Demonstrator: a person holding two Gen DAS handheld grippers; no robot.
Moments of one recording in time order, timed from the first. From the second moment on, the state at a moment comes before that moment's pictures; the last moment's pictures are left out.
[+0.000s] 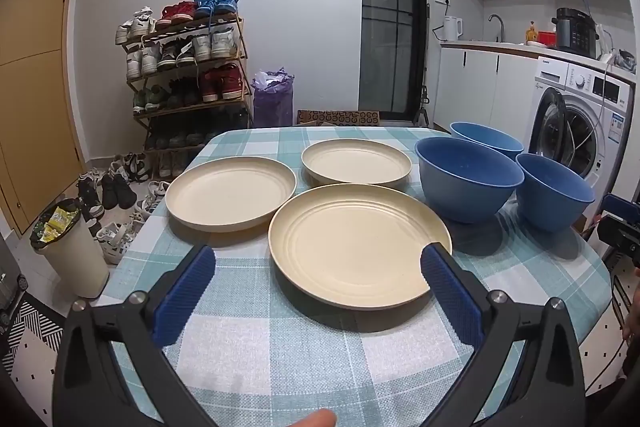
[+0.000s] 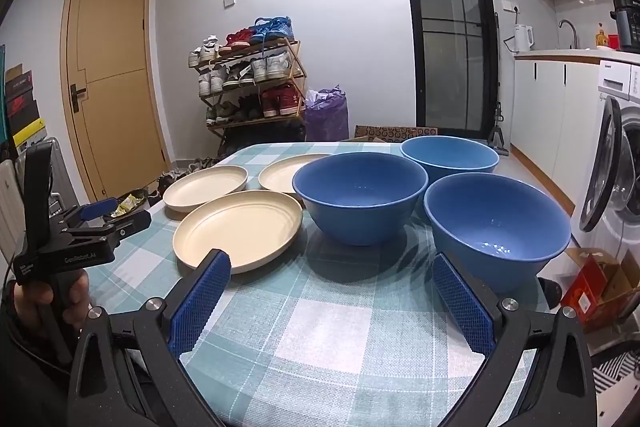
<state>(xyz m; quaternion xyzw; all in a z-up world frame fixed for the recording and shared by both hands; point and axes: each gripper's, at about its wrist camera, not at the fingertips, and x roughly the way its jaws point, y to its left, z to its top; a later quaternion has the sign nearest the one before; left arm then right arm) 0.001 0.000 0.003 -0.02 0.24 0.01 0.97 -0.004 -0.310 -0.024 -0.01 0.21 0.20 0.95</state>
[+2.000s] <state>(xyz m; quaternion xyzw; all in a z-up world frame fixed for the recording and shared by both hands) 0.006 -0.001 0.002 -0.01 0.24 0.00 0.97 0.001 -0.313 -0.019 -0.01 0.21 0.20 0.96</state>
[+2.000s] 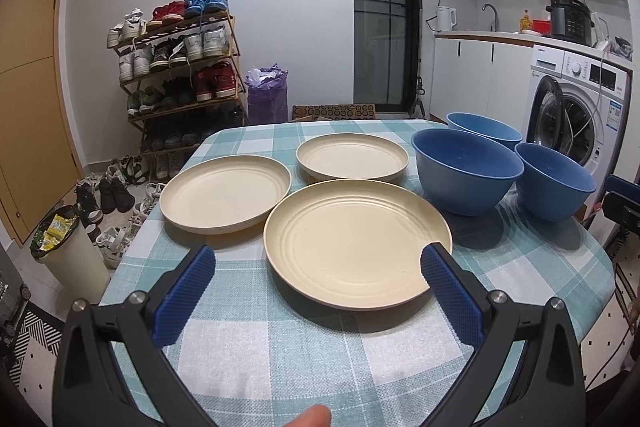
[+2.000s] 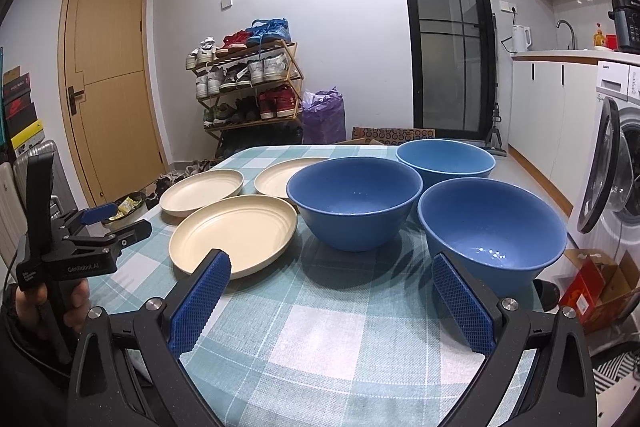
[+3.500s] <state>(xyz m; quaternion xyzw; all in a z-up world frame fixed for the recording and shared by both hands) 0.051 0.024 0.033 -0.03 0.25 0.02 0.97 0.053 -0.284 0.035 -0.02 0.22 0.22 0.95</state>
